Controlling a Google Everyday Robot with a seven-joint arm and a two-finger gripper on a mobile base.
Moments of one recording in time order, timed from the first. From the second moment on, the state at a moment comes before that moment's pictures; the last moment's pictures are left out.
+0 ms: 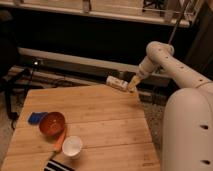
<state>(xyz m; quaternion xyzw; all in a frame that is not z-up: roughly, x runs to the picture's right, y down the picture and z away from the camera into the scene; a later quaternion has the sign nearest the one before) 0.181 -0.038 0.878 -0.32 -0.05 0.36 0.88</state>
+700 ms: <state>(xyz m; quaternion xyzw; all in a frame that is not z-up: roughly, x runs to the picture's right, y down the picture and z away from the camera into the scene) 0.196 -0.019 0.920 -0.35 -0.03 0.33 0.88</state>
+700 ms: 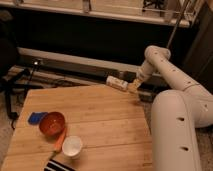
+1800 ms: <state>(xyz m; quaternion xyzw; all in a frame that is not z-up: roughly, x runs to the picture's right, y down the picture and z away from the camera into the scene) 0.189 -0.006 0.969 -0.34 0.02 0.29 0.90</state>
